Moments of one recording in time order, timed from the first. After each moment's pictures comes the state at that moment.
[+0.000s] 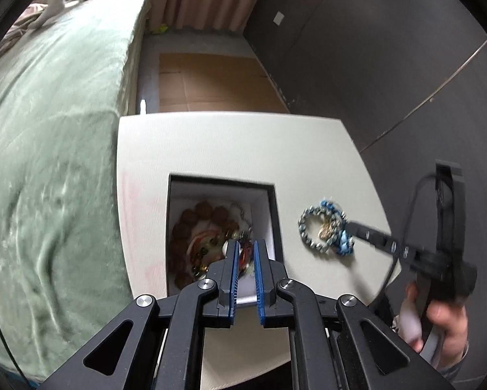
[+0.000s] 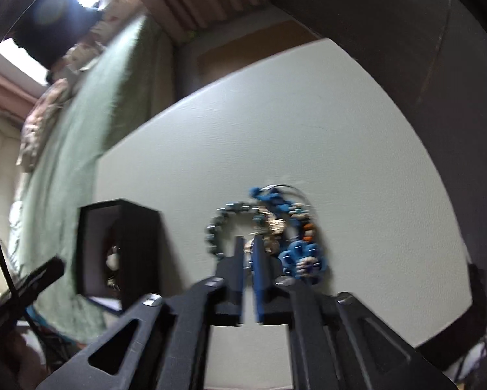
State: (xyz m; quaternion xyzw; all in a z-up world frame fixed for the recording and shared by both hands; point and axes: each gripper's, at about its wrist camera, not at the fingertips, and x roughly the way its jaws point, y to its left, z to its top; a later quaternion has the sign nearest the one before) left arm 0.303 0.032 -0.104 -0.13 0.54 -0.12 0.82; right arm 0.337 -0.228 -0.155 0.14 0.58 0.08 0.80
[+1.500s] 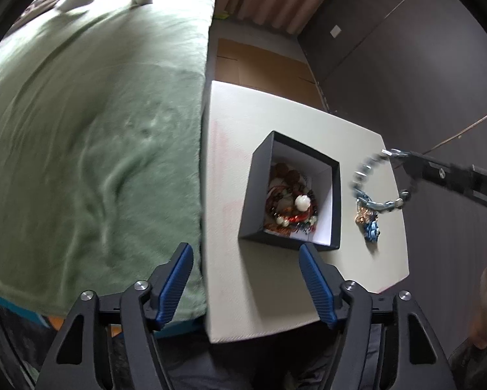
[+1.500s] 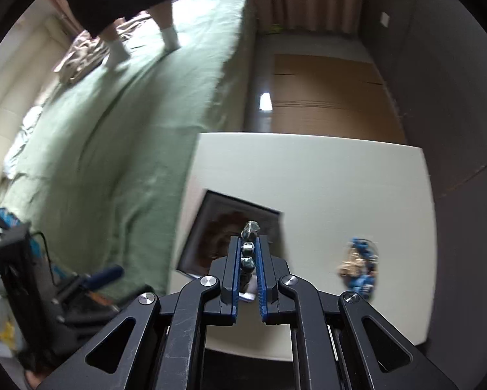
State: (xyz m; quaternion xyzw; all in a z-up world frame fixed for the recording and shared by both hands) left arm 0.238 0.104 -0.098 -0.20 0.56 -0.02 0.80; right arm 0.327 -0.070 -0.026 -0.04 0.57 0.19 0.80
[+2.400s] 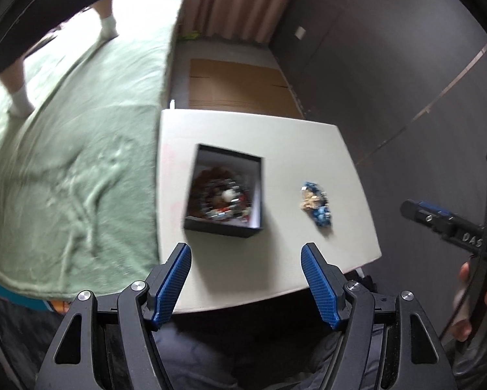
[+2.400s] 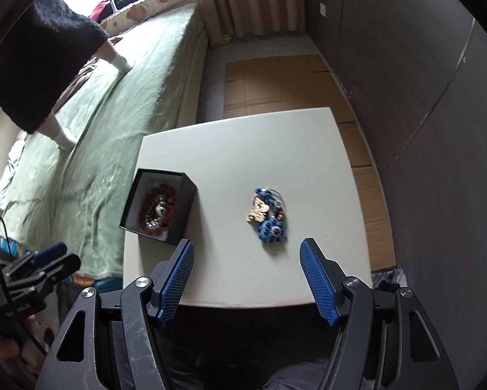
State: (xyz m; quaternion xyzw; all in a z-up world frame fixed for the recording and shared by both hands) left arm 0.219 0.013 -0.020 -0.14 0.53 -0.06 0.83; right arm 0.271 -0.234 -0.010 0.01 0.56 0.13 0.82
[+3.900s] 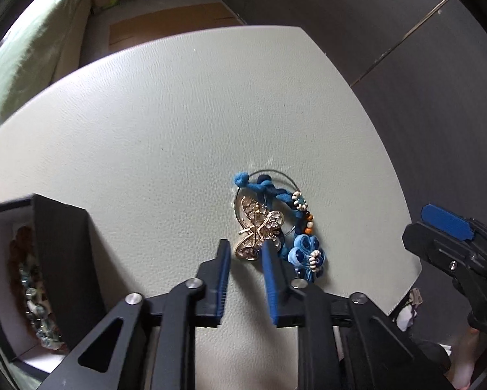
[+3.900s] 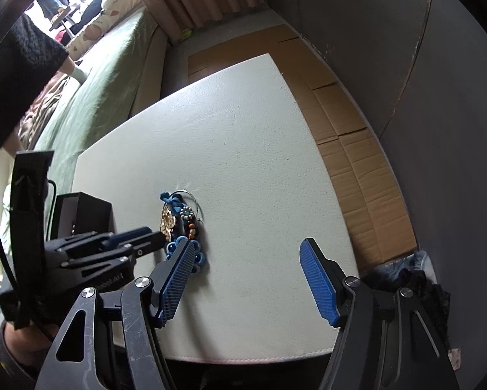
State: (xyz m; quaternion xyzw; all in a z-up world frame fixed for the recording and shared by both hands) left arm 0.361 -0.135 -0.186 -0.04 0.63 -0.16 0.76; right arm 0.332 -0.320 -0.146 0.10 0.58 0.09 0.80
